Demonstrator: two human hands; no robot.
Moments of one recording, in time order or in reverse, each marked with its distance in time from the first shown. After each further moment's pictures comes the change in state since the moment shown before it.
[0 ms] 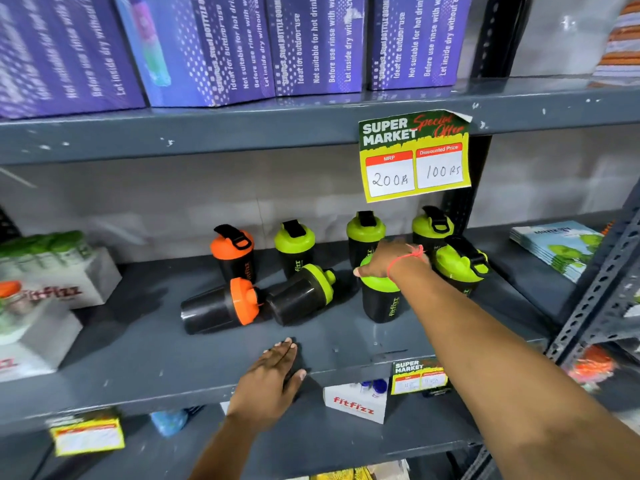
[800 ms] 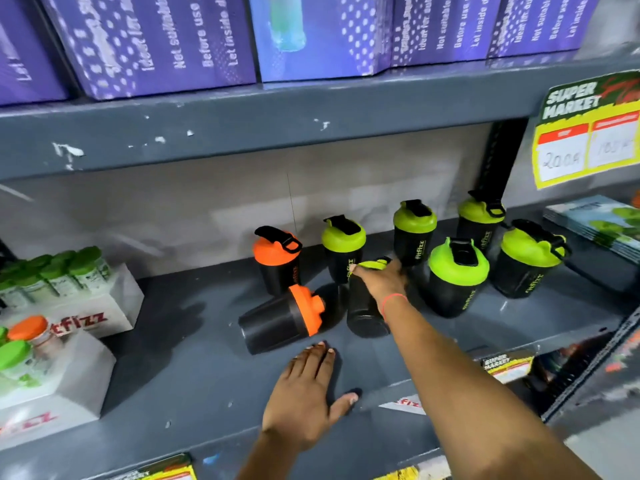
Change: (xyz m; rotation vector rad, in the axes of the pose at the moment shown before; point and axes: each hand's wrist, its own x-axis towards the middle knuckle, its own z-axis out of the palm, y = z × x) left_hand 0.006 -0.089 -0.019 0.151 -0.056 0.218; right_hand 0.023 -0.126 0.108 1.206 0.209 0.290
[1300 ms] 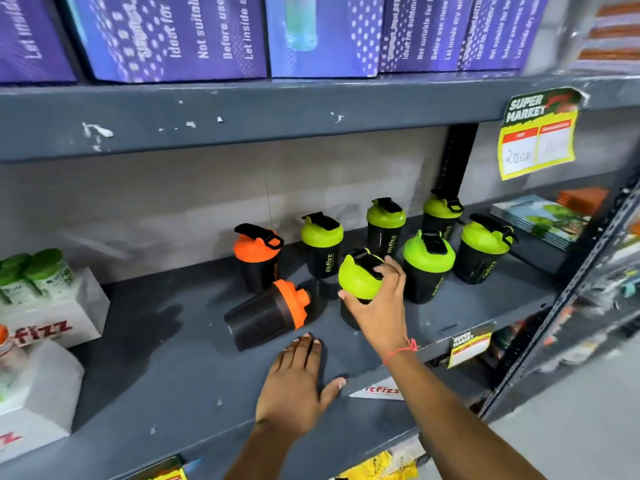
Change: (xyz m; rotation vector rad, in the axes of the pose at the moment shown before) left_hand 0.000 0.000 0.002 -0.014 0.006 0.027; right_hand -0.079 0.041 -0.029 -0.174 0.258 -0.728
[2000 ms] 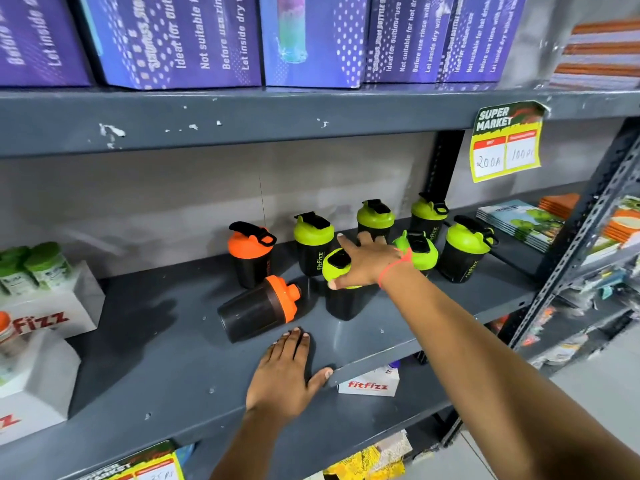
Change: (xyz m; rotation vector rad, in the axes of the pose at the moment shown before) left_hand -0.002 0.002 -0.007 -0.035 -0.030 -0.028; right_hand 0.080 -0.059 -0.037 -0.940 -0.812 -0.036
